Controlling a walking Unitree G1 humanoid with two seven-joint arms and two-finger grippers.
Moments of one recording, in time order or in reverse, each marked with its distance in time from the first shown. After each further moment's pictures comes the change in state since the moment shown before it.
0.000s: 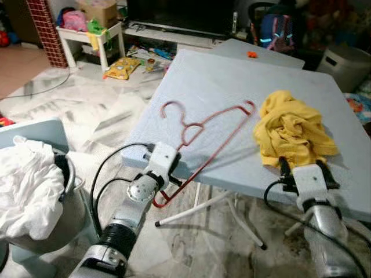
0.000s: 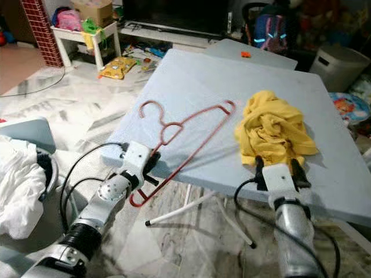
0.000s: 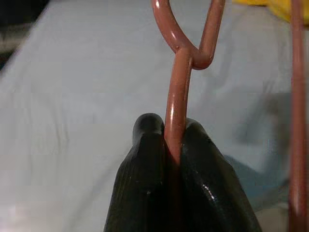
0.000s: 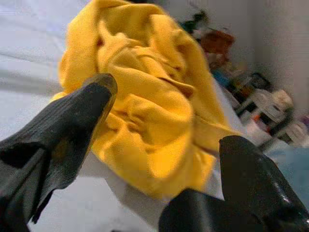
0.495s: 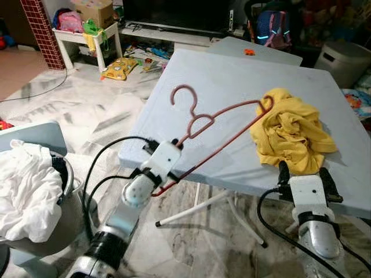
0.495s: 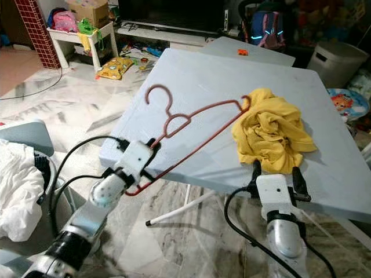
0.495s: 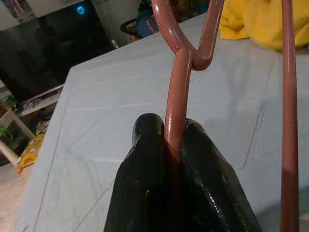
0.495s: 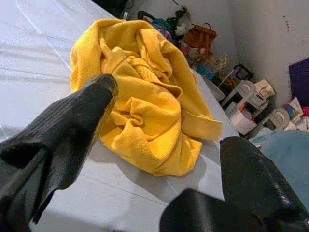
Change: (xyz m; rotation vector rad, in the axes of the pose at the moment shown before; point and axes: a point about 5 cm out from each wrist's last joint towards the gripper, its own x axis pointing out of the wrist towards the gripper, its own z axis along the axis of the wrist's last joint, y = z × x) left arm -0.018 0.003 0.016 0.174 -0.159 0.012; right arm -0.035 0.021 0.018 0.023 -0.014 -0.078
